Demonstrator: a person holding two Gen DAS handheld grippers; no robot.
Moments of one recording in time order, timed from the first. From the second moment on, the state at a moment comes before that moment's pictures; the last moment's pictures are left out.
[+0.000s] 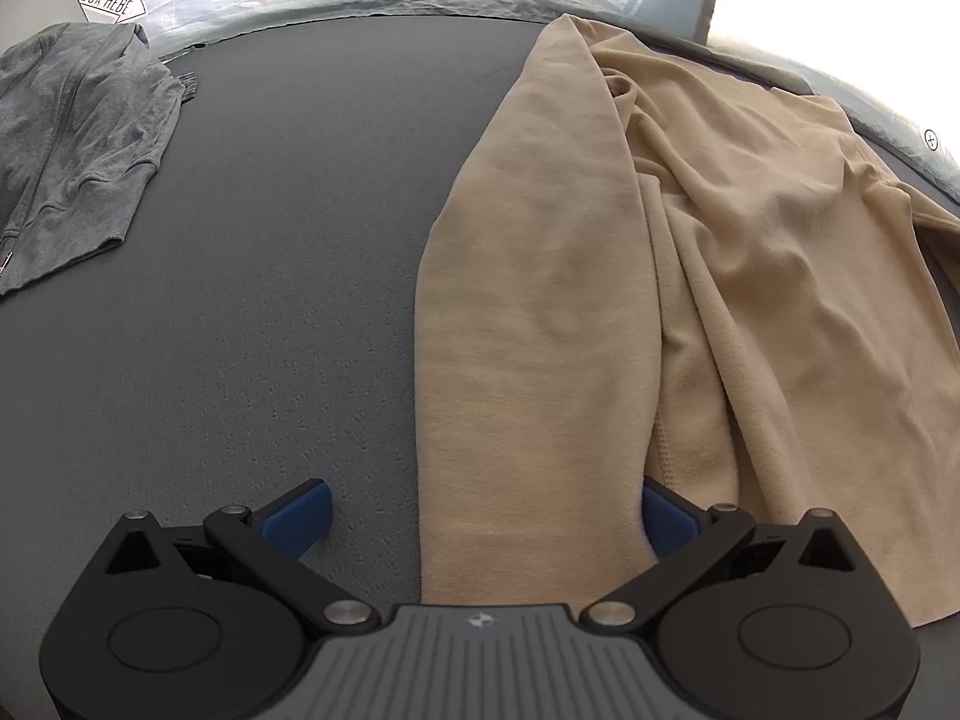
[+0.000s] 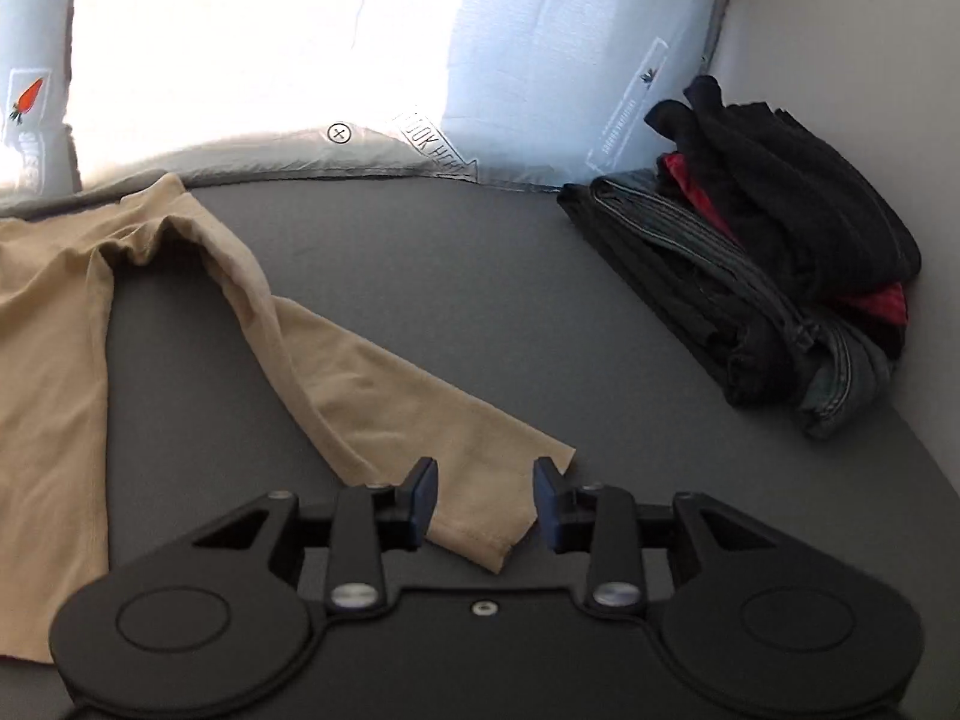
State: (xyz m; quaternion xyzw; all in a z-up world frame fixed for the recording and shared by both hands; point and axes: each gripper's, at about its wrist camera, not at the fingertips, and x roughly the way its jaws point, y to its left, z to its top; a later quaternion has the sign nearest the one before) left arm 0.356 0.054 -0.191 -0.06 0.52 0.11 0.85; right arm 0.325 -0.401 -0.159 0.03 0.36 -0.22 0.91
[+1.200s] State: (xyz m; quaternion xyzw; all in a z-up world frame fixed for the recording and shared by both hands) left arm 0.354 0.055 -0.192 -0.06 0.52 0.12 0.84; right arm 0.342 -0.437 -0.182 0.03 0.38 -0.28 0.88
